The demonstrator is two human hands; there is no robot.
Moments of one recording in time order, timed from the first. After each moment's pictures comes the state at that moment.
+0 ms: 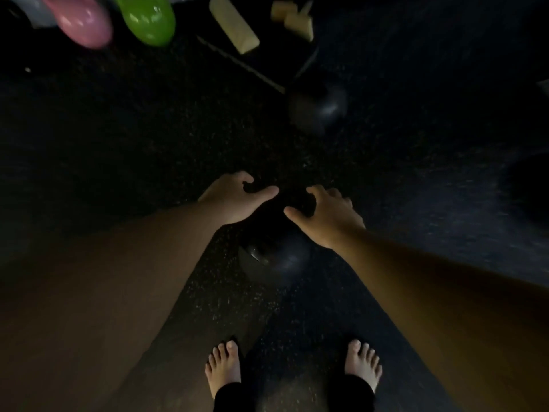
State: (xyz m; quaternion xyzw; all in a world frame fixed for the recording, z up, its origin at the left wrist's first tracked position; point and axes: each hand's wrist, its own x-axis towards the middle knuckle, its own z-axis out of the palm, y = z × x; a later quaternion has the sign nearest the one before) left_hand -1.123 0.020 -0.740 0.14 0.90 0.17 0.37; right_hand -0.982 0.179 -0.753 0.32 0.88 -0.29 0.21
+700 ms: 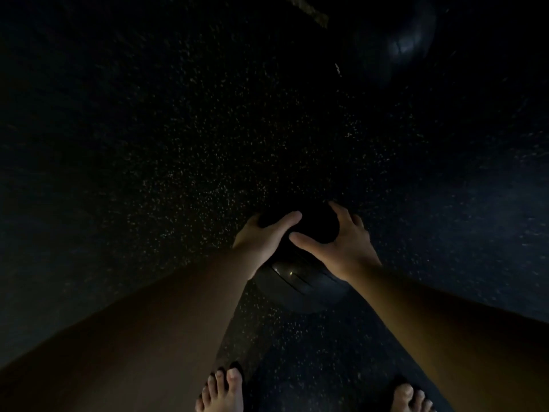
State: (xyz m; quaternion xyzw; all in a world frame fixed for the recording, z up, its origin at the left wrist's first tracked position) left_hand -1.091 -0.020 -0.972 -0.16 0.80 0.36 0.46; right_hand -0.993 0.130 -0.966 0.38 0.79 -0.42 0.23
